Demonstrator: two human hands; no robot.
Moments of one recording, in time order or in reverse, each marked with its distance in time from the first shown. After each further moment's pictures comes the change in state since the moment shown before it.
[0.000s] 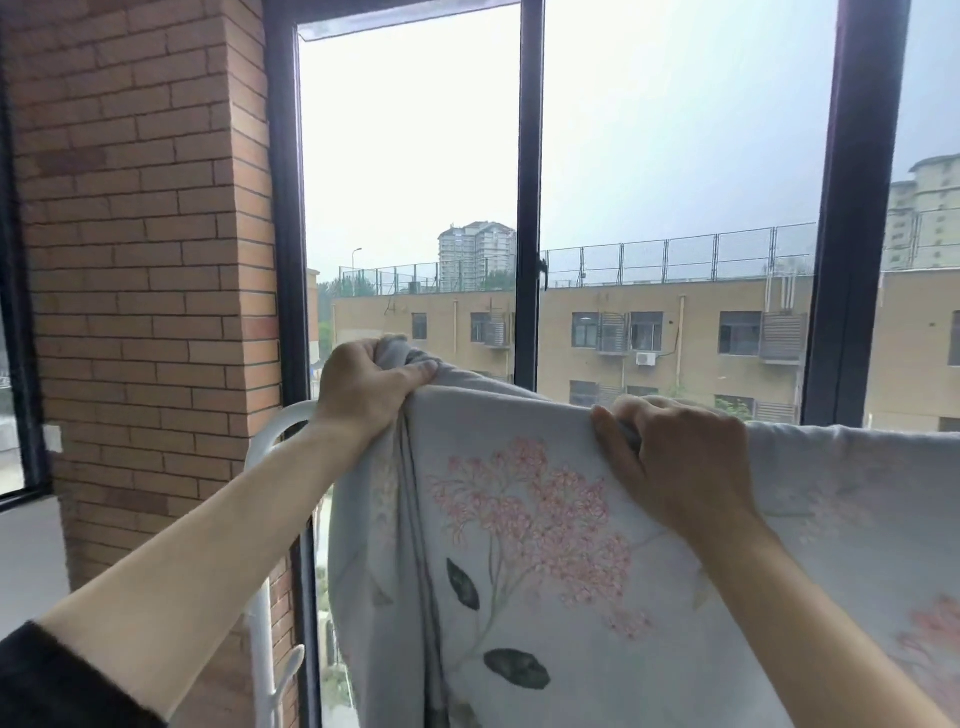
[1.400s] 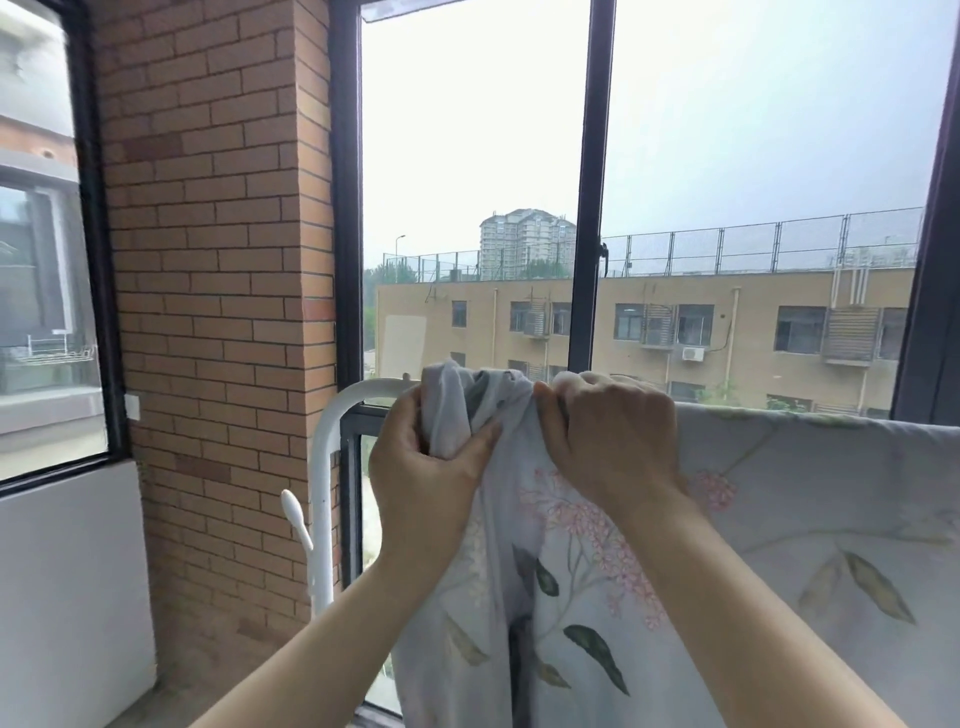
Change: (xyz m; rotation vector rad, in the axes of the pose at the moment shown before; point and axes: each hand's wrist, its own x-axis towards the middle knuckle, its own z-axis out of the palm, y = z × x) left_hand -0.076 -0.054 -0.002 -0.292 0.248 0.117; right_hand 0.027 -0.113 0.033 0.011 -0.006 -0.055
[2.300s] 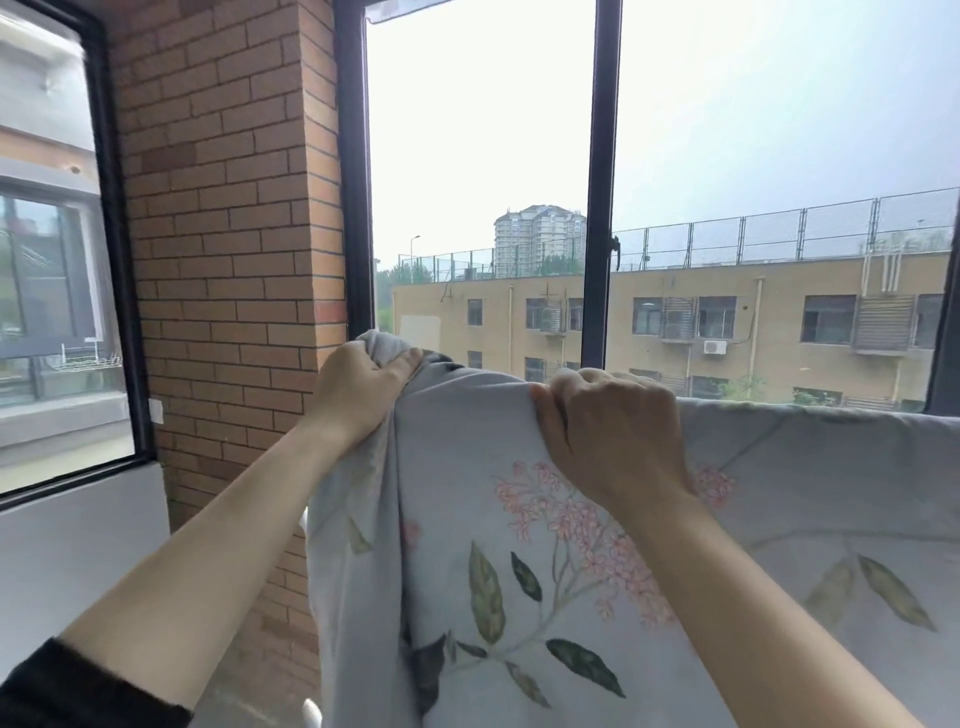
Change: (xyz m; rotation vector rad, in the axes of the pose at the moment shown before) left_hand 0.107 -0.010 -0.026 0.518 -0.208 -0.015; right_hand 0.002 0.005 0.007 0.043 0.005 -0.033
